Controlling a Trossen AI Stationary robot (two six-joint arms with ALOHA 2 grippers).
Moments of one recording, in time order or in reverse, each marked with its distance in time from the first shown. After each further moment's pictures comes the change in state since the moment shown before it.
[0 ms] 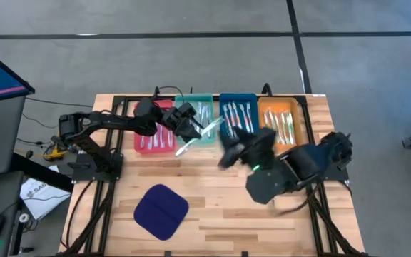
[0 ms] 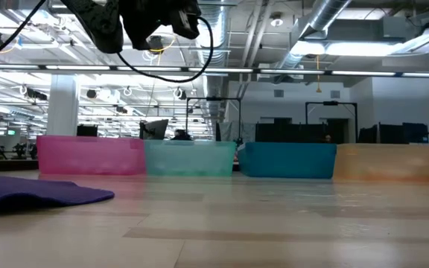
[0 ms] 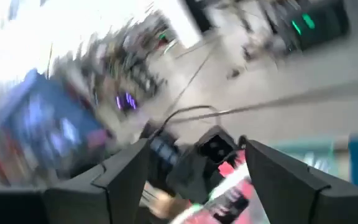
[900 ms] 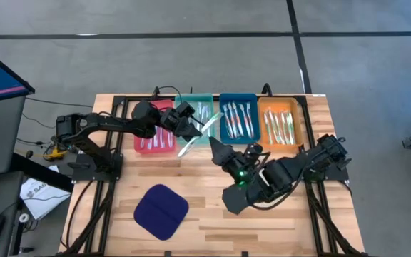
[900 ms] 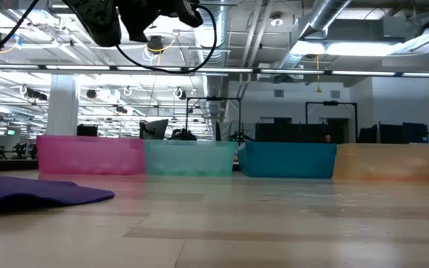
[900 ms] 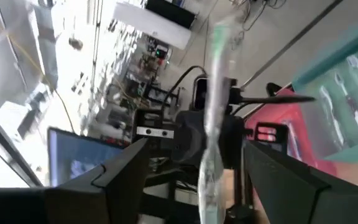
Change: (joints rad) left arm -0.054 -0.033 0.000 -0.006 -0.140 0.077; right arm -0.040 0.016 -0.259 0.176 0.013 0.714
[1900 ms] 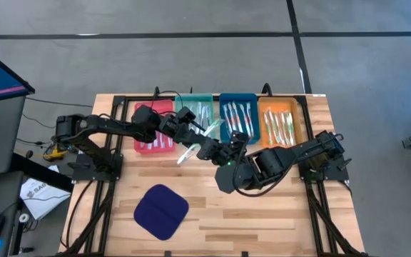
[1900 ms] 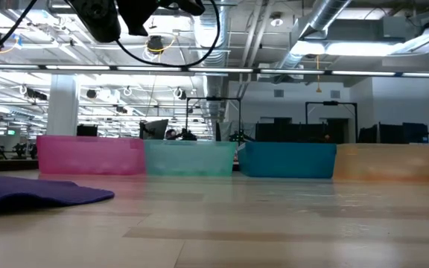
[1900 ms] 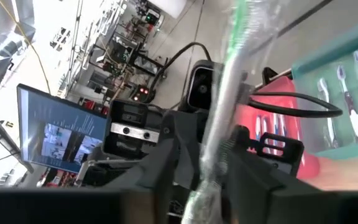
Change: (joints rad) left arm -0.065 -0.001 0.000 0.010 -0.033 0.031; right arm -0.094 -0.002 -0.002 0.183 -0.210 -0.340
